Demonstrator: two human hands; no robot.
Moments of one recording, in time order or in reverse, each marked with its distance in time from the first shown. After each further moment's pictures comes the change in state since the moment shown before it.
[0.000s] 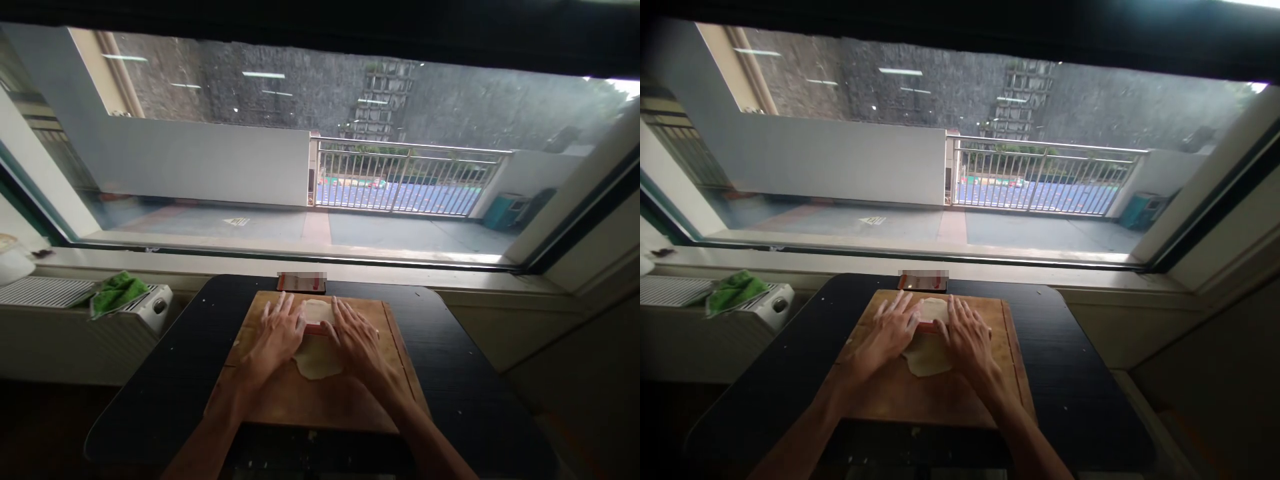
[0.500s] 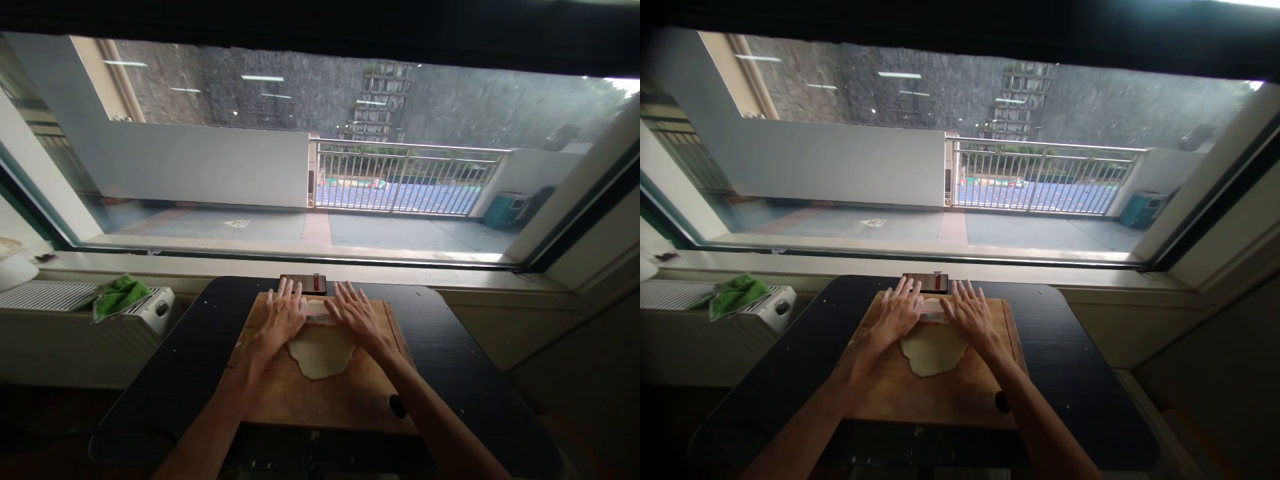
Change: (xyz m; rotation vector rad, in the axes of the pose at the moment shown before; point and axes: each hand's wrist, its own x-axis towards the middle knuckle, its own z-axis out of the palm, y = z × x) left_hand 0.043 -0.006 0.006 -0.021 0.015 -0.077; right_hand 0.051 0.011 -0.023 -0.049 -0.128 -0.004
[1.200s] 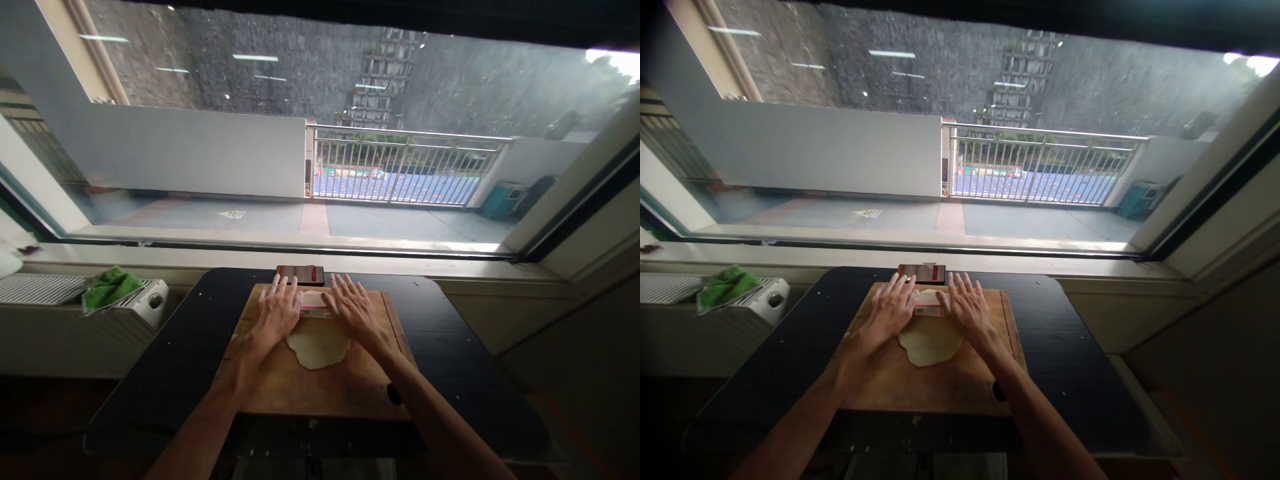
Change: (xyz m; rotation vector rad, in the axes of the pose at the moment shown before) left_hand -0.016 -0.004 0.000 -0.005 0.022 -0.017; right_hand -0.007 -0.003 0.011 0.003 0.075 0.031
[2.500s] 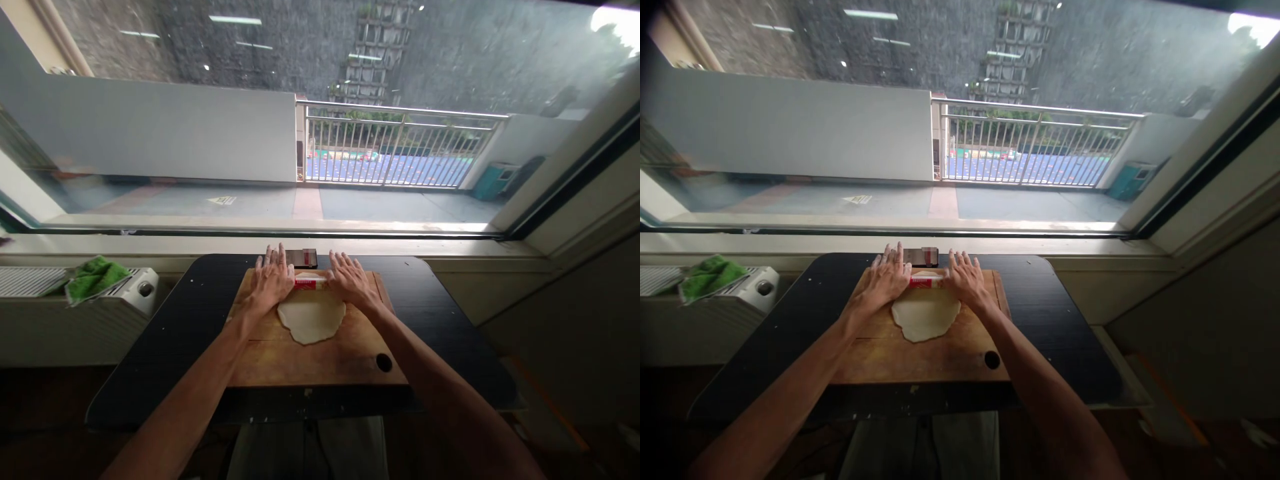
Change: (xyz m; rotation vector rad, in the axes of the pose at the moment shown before) left_hand 0.039 -0.005 0.007 0.024 0.012 -0.003; right_hand 0.027 0.014 -0.009 -0.037 -0.154 0.095
